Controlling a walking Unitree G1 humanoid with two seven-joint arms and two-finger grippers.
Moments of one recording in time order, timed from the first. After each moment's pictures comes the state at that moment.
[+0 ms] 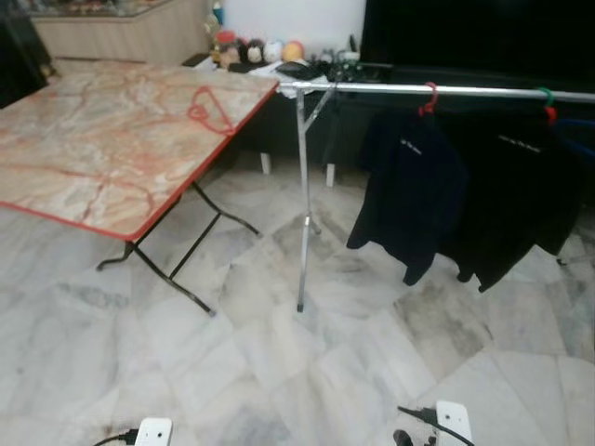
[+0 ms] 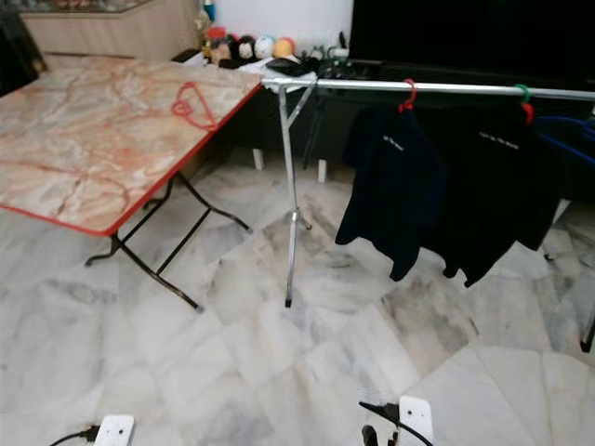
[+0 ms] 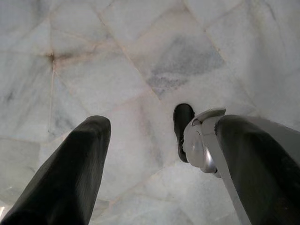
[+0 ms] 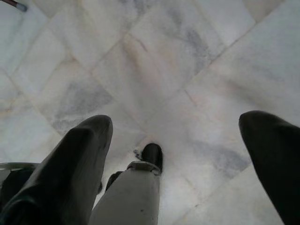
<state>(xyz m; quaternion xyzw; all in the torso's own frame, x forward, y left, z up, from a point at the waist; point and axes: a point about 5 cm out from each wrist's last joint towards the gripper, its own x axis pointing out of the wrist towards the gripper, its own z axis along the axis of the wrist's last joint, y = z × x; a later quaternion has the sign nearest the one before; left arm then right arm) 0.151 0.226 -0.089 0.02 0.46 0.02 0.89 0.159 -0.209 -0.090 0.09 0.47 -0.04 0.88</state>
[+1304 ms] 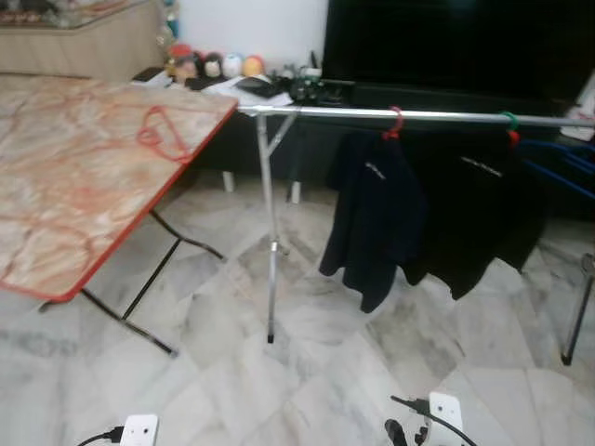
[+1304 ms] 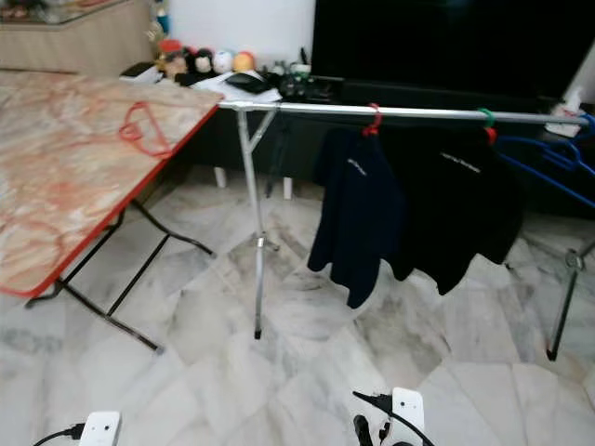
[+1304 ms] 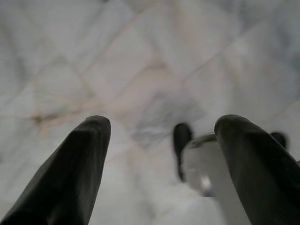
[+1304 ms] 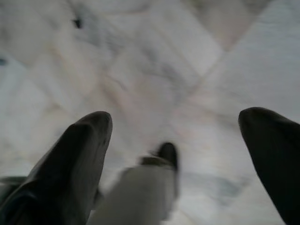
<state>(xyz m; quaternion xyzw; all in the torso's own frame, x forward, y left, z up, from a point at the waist) 0.157 0.225 -0.086 0.01 0.45 0.03 0.89 0.156 -0.216 -0.090 0.09 0.47 -0.06 0.88</state>
